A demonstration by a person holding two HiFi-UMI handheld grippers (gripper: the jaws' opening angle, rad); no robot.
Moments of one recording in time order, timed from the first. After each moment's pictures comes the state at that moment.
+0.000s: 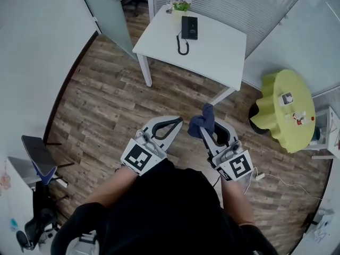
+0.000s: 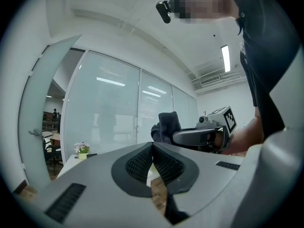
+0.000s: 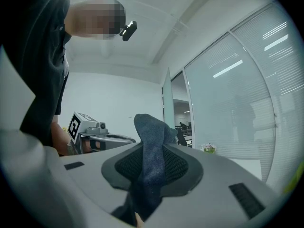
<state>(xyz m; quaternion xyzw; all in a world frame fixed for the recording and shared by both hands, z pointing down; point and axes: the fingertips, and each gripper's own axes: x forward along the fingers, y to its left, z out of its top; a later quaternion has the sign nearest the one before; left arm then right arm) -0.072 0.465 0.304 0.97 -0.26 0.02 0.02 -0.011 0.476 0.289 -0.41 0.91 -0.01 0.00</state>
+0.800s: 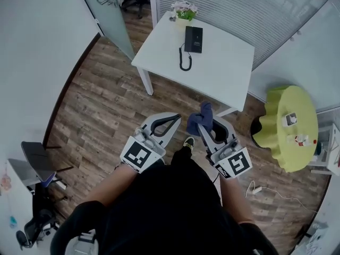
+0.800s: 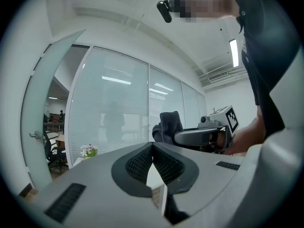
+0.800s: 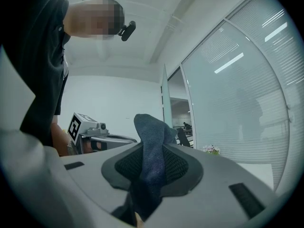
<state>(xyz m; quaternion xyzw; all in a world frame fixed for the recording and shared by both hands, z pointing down) -0.051 0.323 0.312 0.96 -0.29 0.03 0.02 0.010 0.334 0.298 -0.38 0.92 -0.02 0.02</state>
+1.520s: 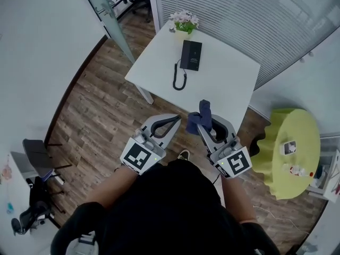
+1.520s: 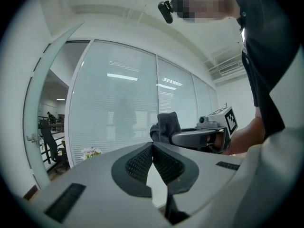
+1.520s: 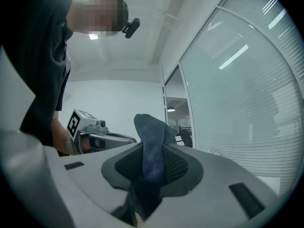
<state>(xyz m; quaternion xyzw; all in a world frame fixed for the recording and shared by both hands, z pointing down) 0.037 0.194 0.309 0.94 -0.34 0.05 0.02 0.094 0.194 0.298 -0.32 0.95 -0.01 0.02</state>
